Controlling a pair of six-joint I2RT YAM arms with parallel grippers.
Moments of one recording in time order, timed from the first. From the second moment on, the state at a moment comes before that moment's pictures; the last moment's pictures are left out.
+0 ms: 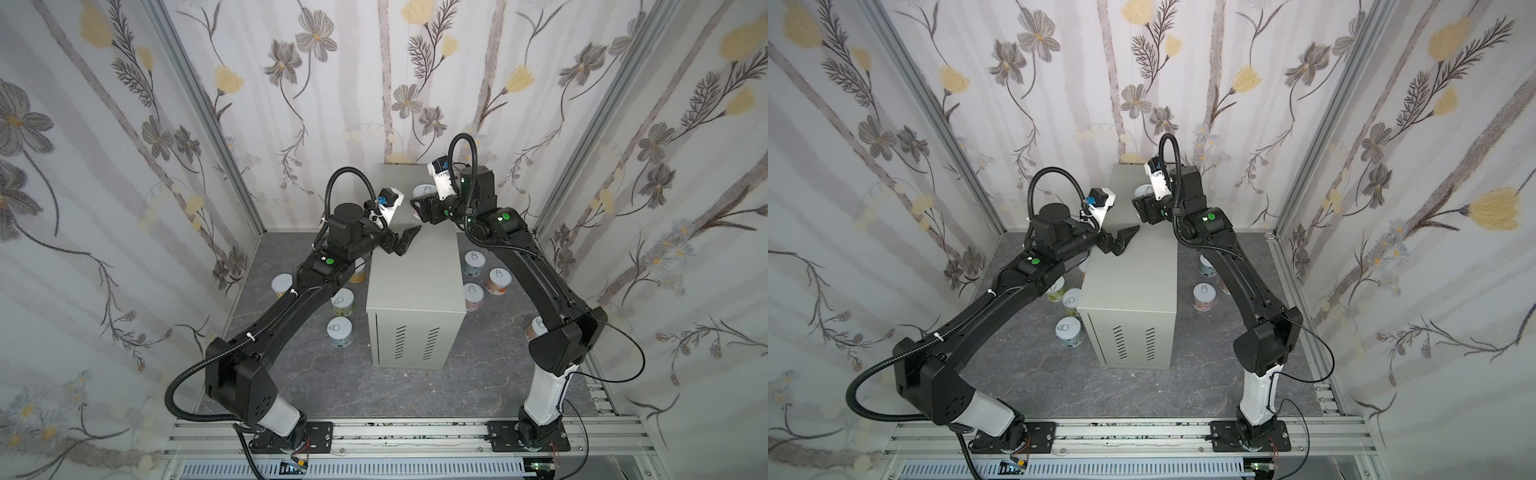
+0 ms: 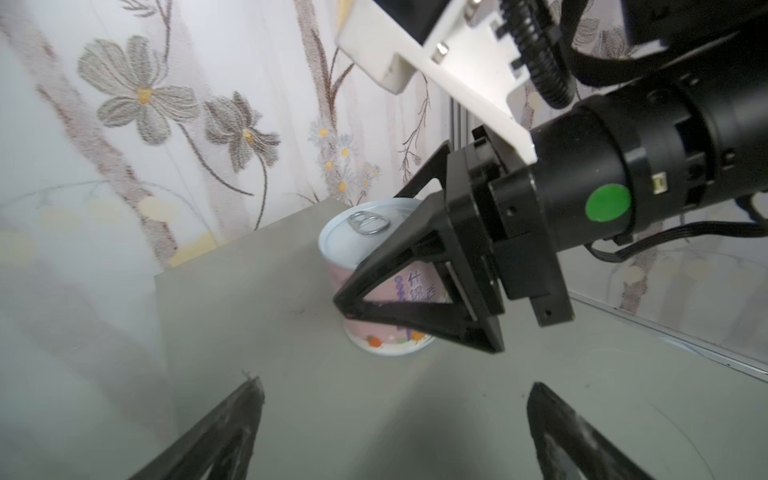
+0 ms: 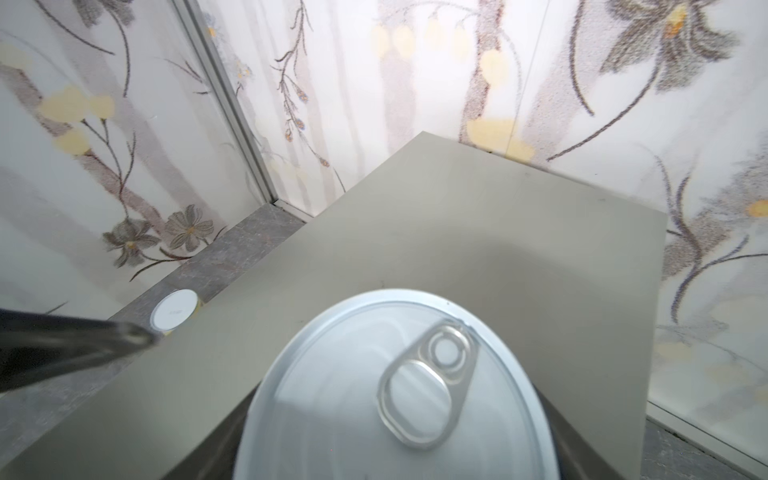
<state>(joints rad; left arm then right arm) -0.51 1.50 1.45 0.00 0.28 0.15 0.47 1.88 2.11 -0.55 -0.12 0.00</state>
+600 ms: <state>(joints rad) -0.44 1.11 1.14 -0.06 0.18 0.13 0.38 2.11 2.32 -0.38 -0.07 0.06</state>
